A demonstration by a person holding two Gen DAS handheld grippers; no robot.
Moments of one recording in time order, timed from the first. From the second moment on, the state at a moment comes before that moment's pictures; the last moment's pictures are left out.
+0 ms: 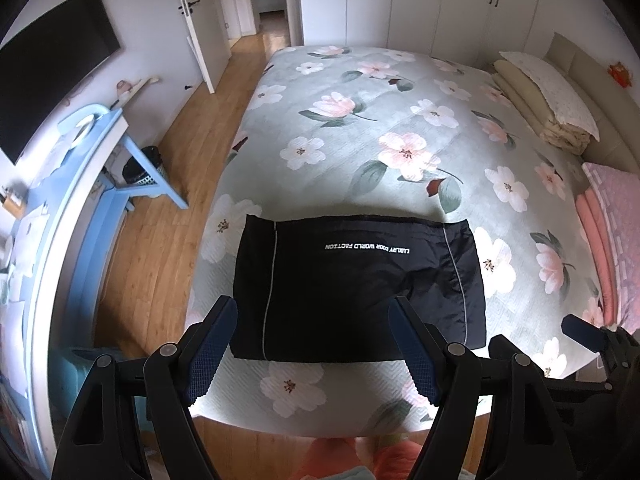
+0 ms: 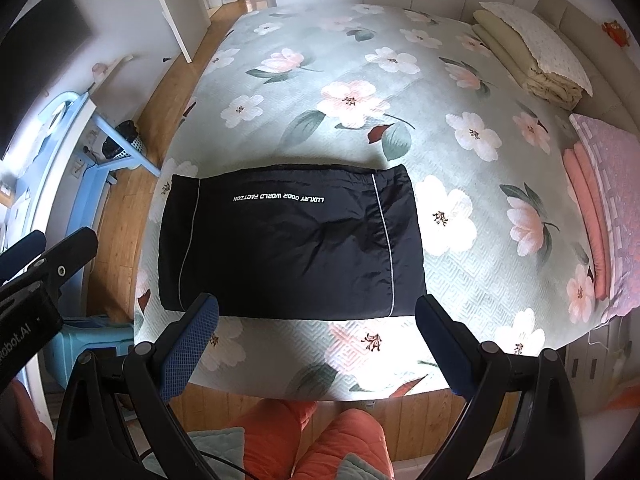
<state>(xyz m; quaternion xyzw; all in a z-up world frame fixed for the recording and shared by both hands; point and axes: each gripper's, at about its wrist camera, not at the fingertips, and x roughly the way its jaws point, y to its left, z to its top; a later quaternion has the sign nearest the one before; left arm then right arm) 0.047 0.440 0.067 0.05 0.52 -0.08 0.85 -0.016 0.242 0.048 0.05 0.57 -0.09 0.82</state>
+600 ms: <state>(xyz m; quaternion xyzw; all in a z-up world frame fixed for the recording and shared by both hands) 0.055 0.445 0.060 0.06 0.53 -0.06 0.84 -0.013 0.246 0.043 0.05 0.57 -0.09 0.81</state>
